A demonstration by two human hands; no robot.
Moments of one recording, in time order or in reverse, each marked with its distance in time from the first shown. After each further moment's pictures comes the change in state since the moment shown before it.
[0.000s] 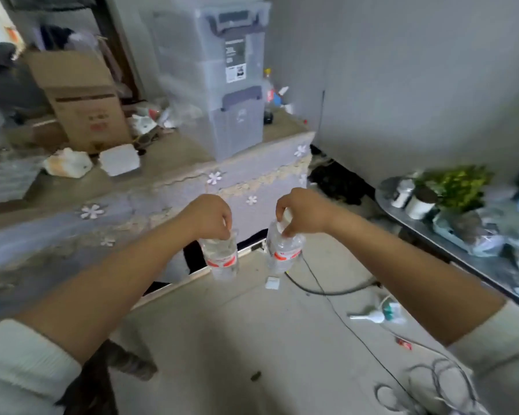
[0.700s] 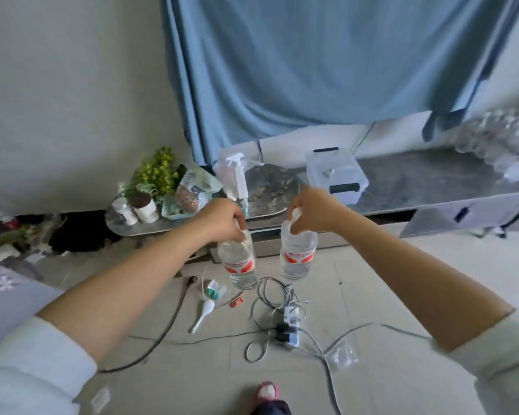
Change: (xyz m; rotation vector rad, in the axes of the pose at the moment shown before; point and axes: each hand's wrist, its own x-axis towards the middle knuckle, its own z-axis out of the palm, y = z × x) left_hand 0.020 0.579 0.136 0.137 -0.251 0.981; right_hand -0.465 0.320 0.006 0.274 0.395 1.119
